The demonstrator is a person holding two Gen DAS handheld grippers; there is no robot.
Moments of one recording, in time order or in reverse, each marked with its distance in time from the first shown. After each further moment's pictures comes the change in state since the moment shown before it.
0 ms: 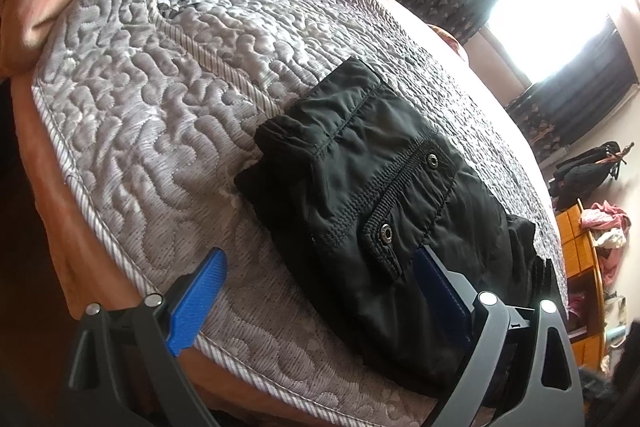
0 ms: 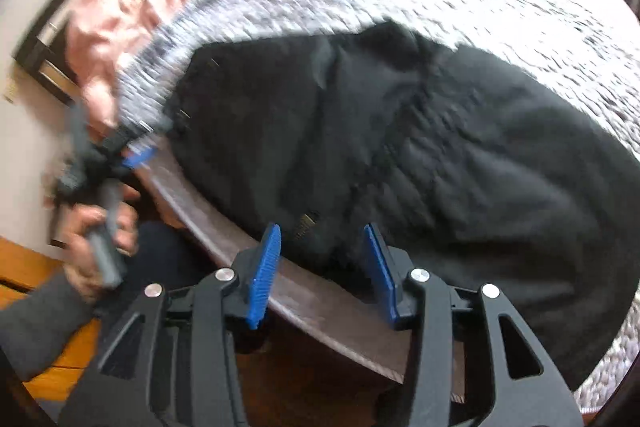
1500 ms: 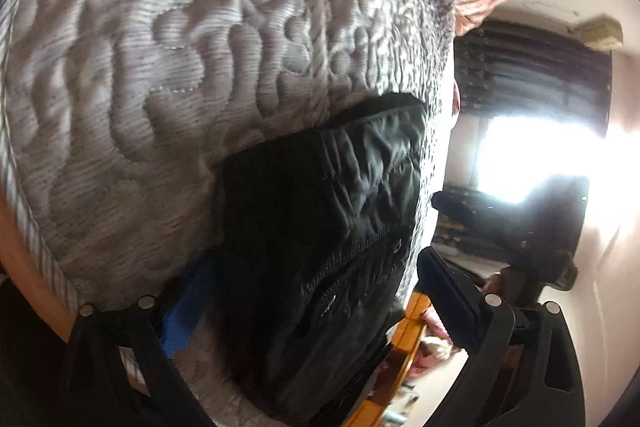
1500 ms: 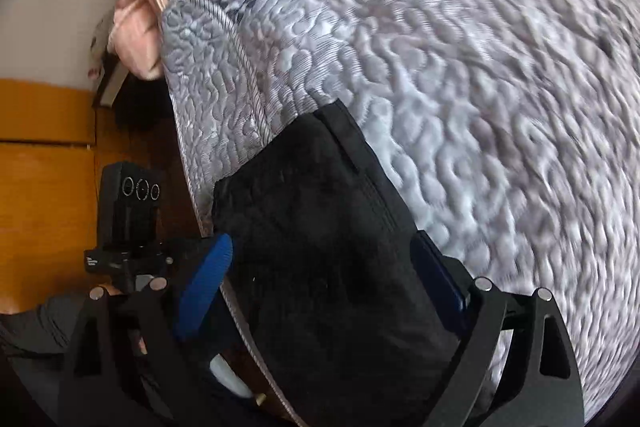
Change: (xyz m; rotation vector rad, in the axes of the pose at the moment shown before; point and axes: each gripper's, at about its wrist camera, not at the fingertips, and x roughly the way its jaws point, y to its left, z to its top) left arm 0.054 0.067 0.026 -0.743 0.223 -0.407; right arm 0.237 0.182 0.284 -0.553 0.661 0.223
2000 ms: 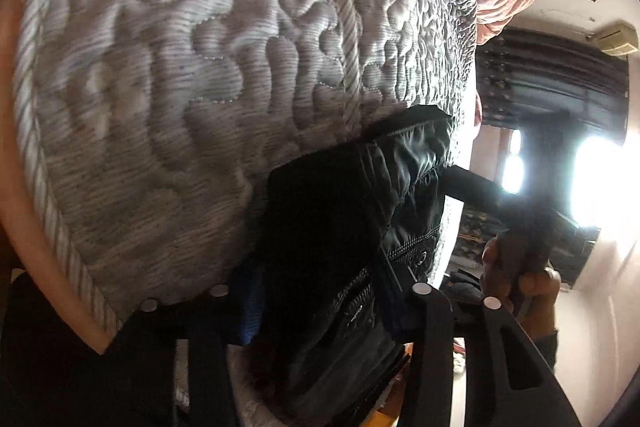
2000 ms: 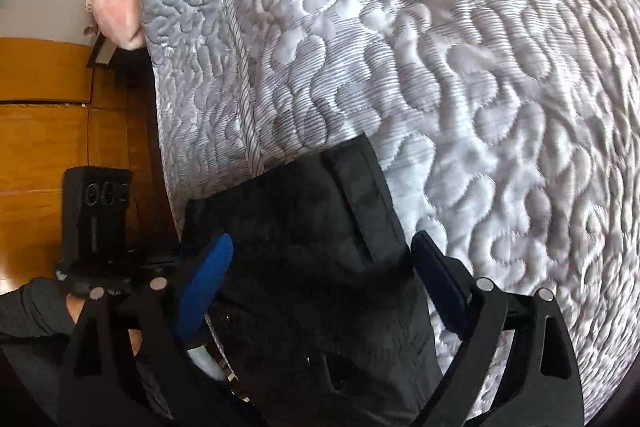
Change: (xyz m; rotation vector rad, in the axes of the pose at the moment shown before) left arm -0.011 0.004 -0.006 0.004 -0.044 0.103; right arm 0.059 0.006 0.044 -0.117 0.124 -0.008
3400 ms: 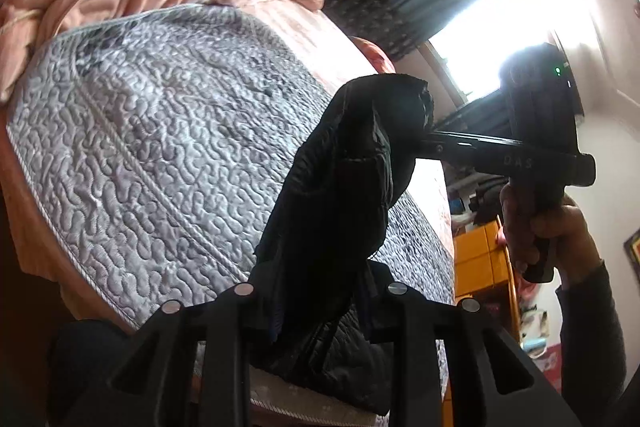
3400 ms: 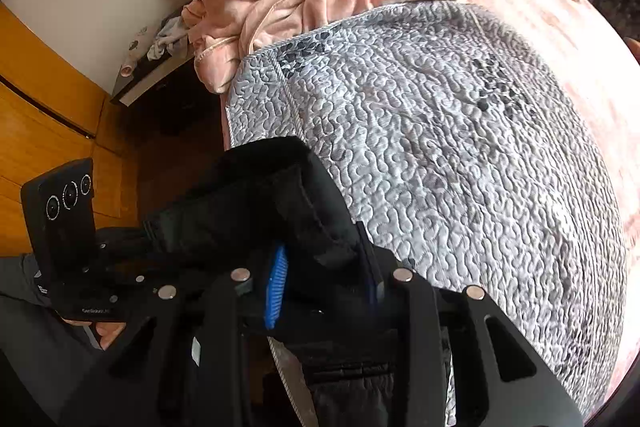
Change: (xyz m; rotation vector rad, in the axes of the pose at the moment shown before) left arm -0.085 -0.221 -0.182 0.691 -0.117 0.021; right arm -0.230 0.099 -0.220 -0.001 -0.409 -0.204
